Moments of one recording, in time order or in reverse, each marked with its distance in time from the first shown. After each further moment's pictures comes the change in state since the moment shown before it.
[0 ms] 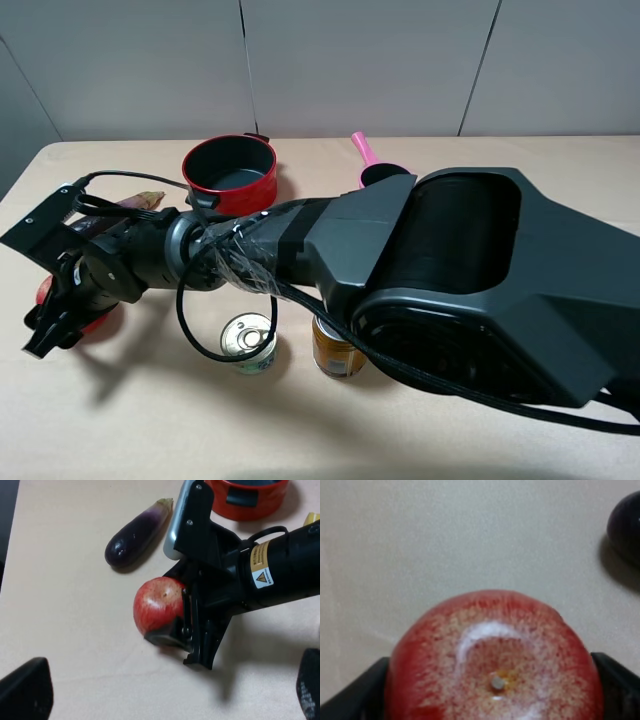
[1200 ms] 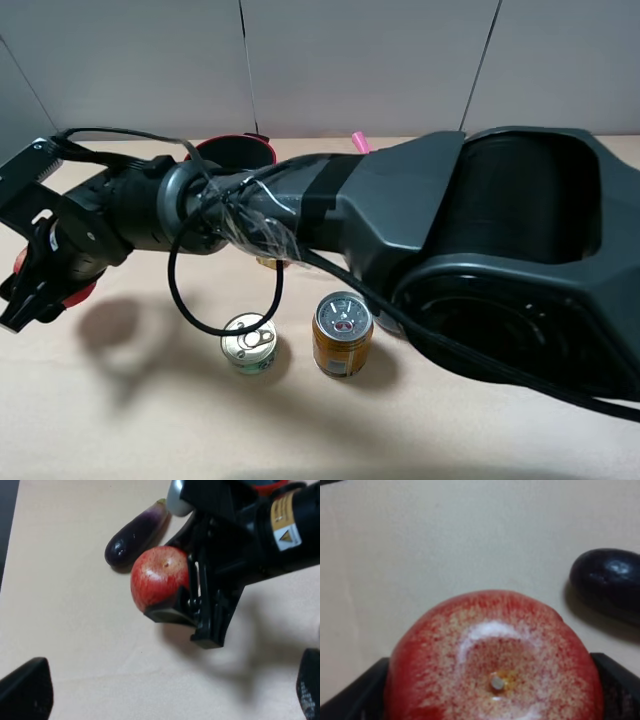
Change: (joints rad) left arm 0.000 0.000 0.000 0.000 0.000 0.001; right arm 0.000 -0.116 0.000 -0.091 0.103 0.053
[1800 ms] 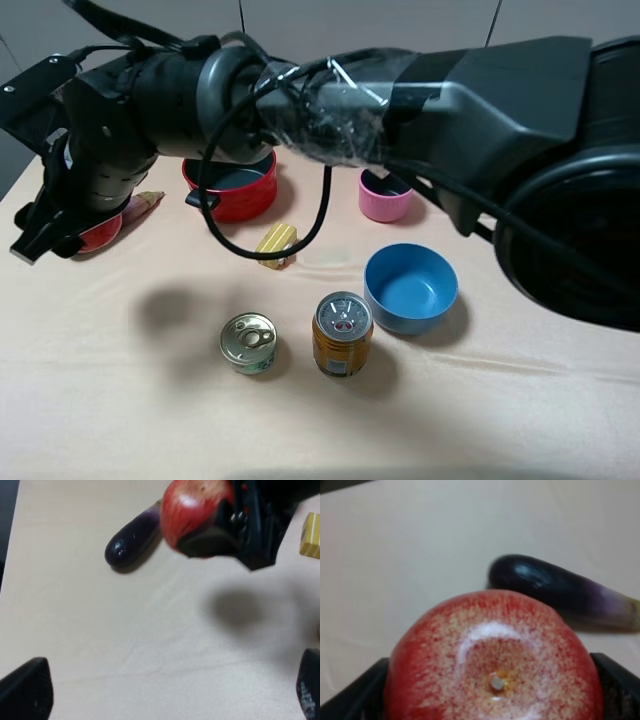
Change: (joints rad) left arm 0.000 0.000 0.000 0.000 0.000 0.000; right arm -0.075 -0.158 0.038 -0.061 0.154 0.027
